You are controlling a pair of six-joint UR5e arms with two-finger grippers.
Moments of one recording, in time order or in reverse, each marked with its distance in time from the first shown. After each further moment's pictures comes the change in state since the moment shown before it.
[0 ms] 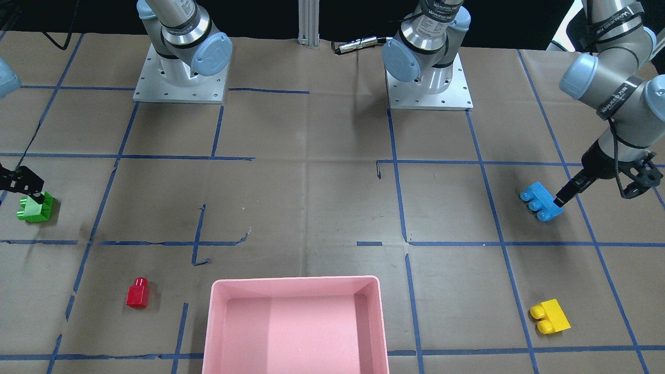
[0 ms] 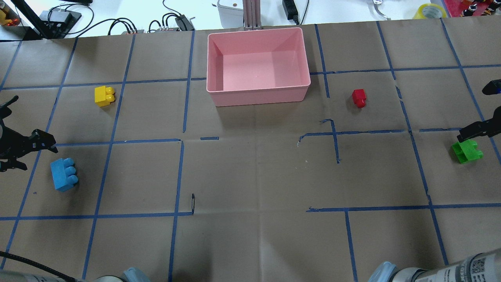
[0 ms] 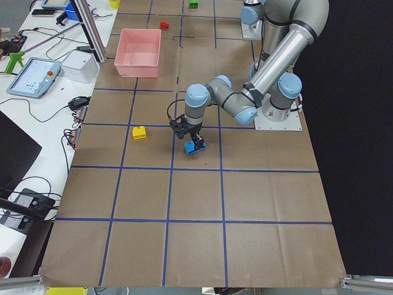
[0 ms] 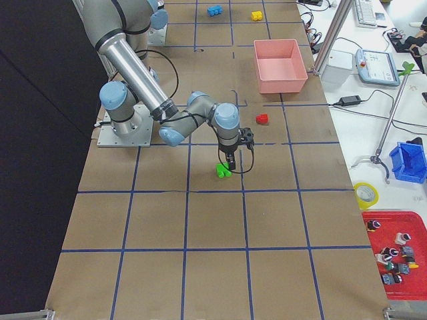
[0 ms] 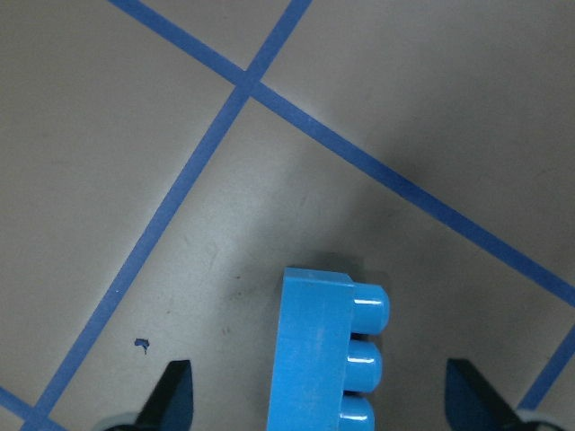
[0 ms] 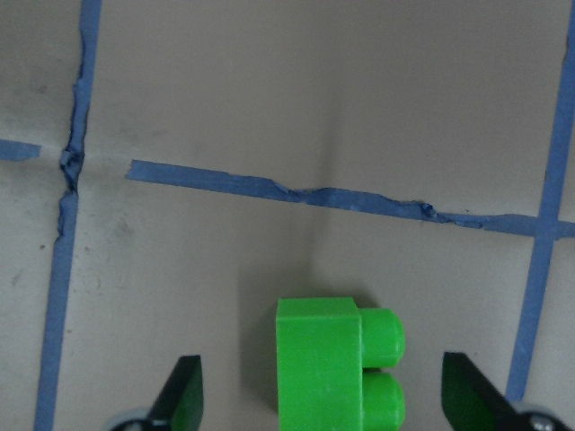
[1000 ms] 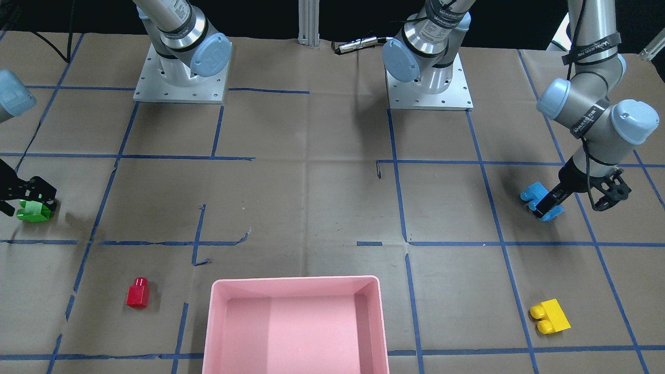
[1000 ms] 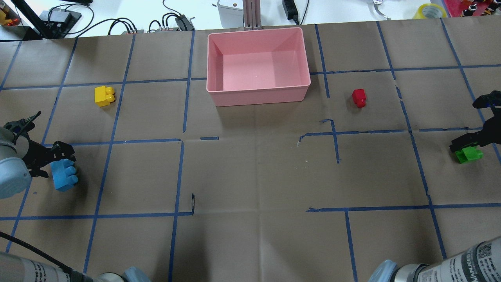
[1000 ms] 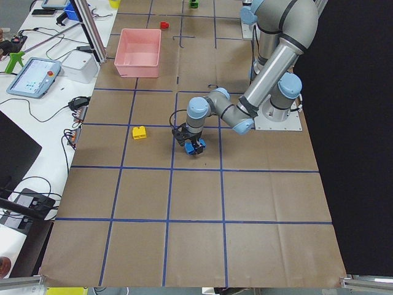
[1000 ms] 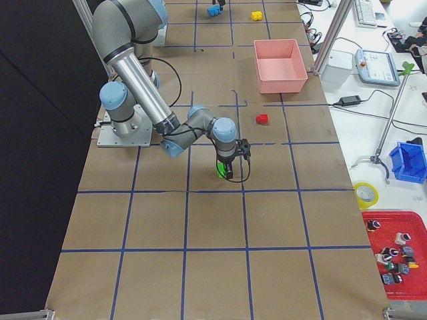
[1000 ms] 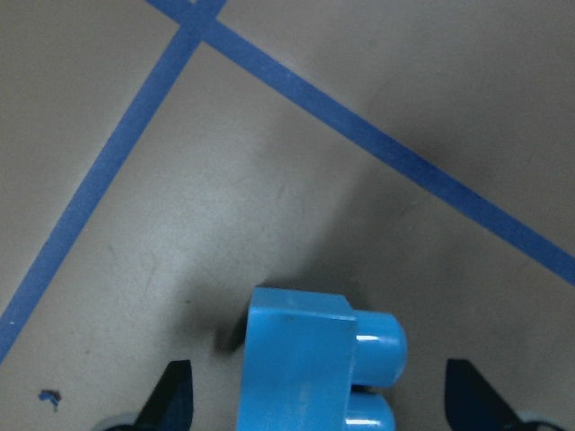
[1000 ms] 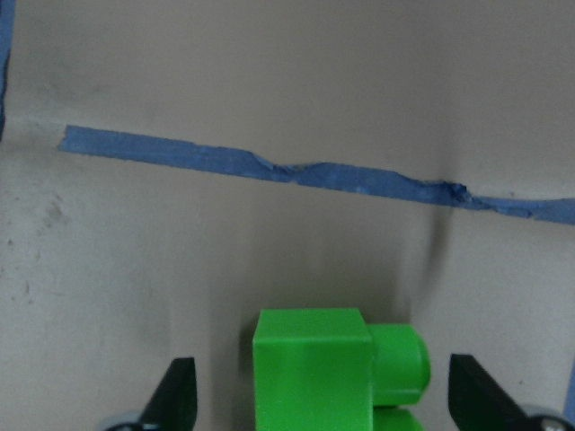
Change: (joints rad) left arm 0.000 -0.097 -0.091 0.208 -0.016 0.003; right arm -0.014 0.071 0.044 -0.098 -0.001 -0.025
